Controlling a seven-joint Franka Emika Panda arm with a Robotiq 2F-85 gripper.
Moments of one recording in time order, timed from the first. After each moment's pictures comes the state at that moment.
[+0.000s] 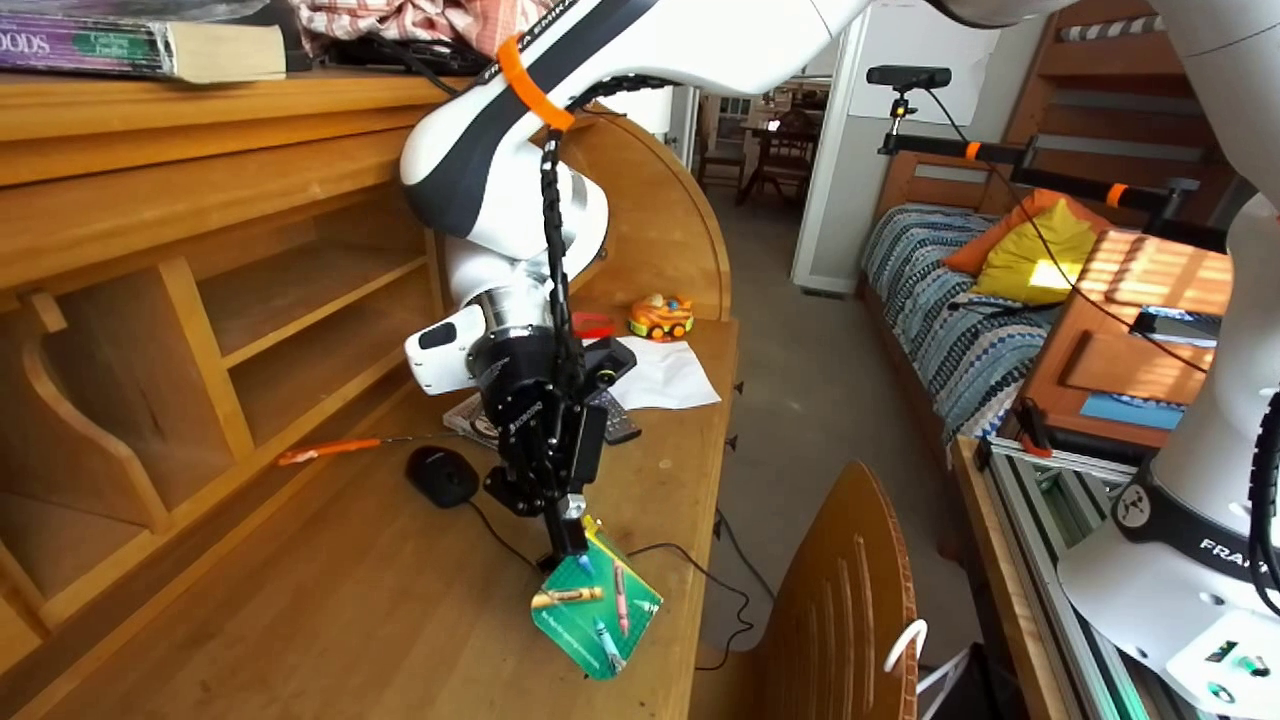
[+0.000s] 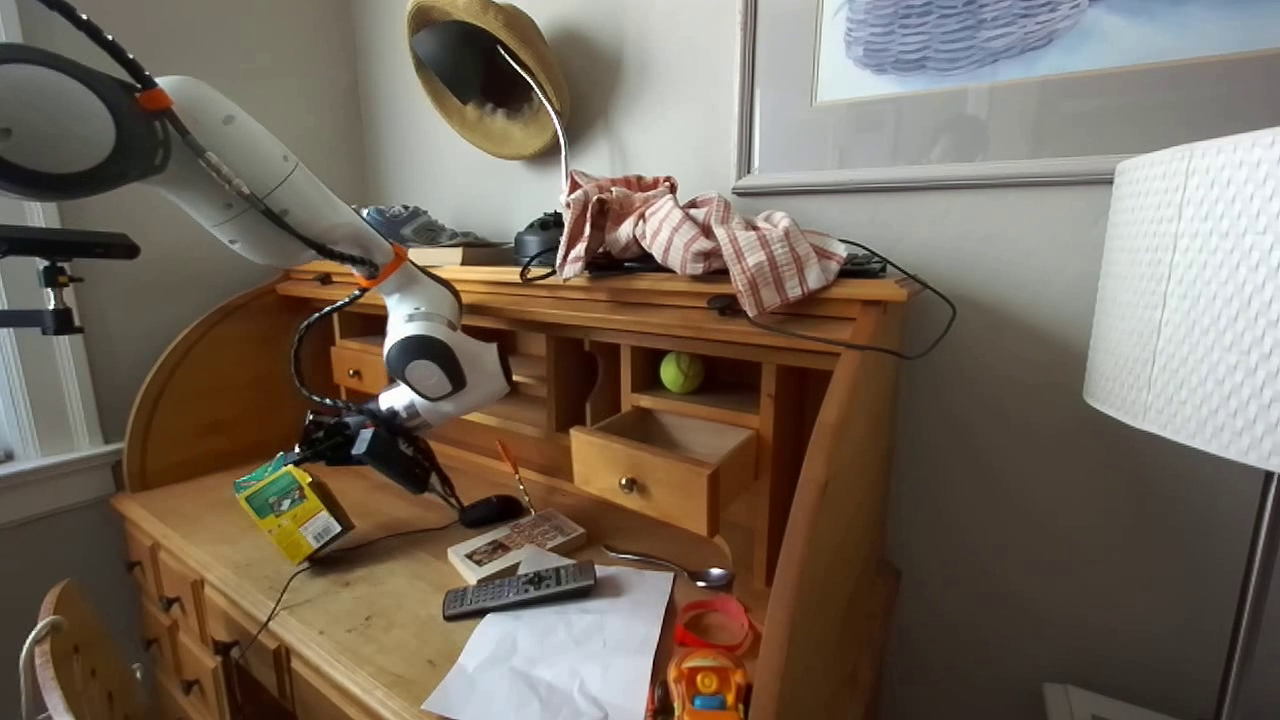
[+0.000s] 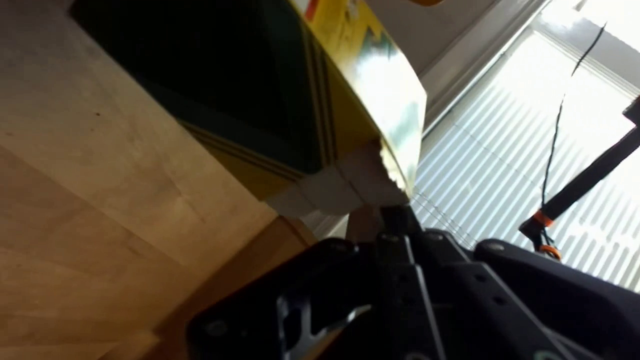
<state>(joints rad) -0.02 0.73 0.07 -1.64 0.72 1.48 -1.63</state>
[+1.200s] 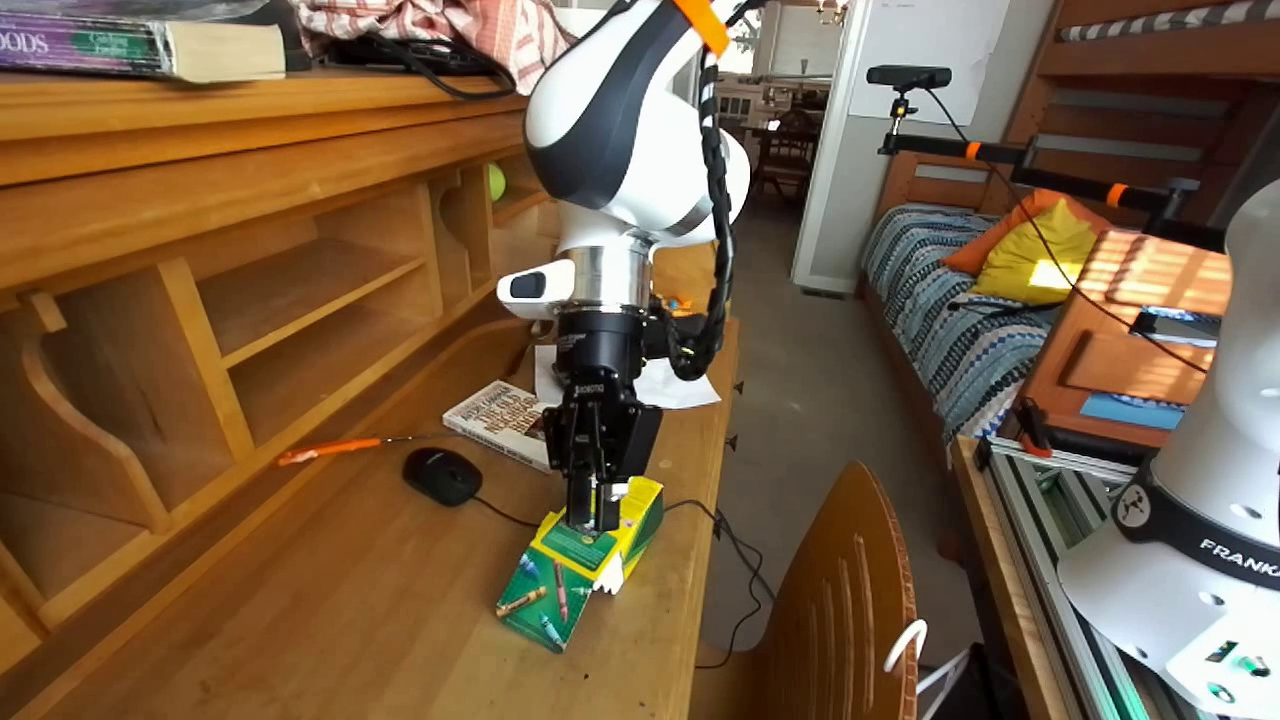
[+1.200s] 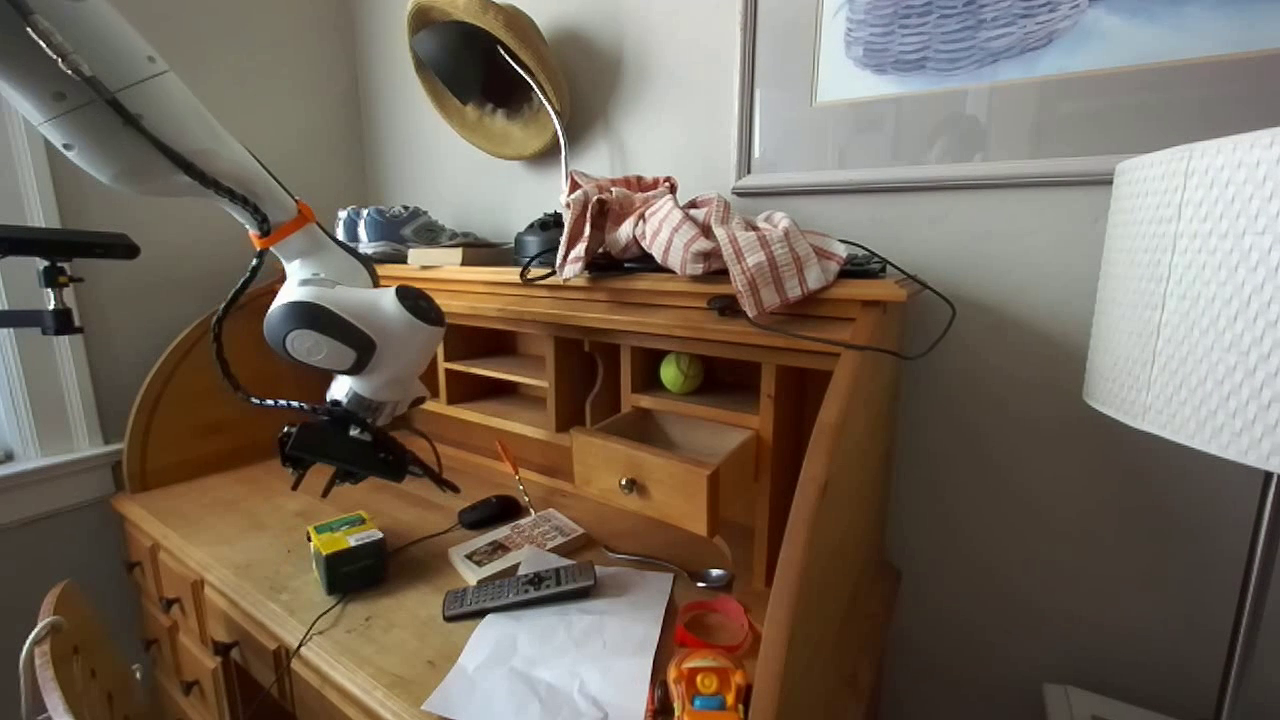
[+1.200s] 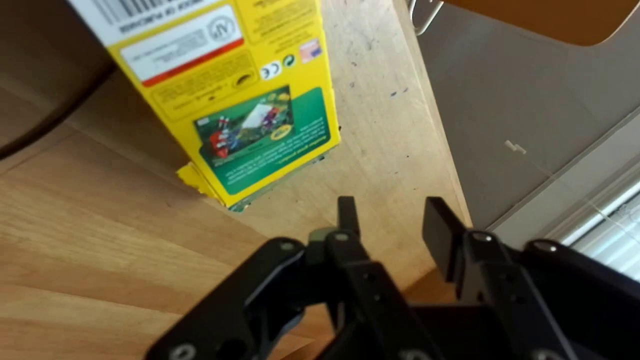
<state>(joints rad) -0.01 0.34 0.07 -2.17 0.74 2.15 -1.53</state>
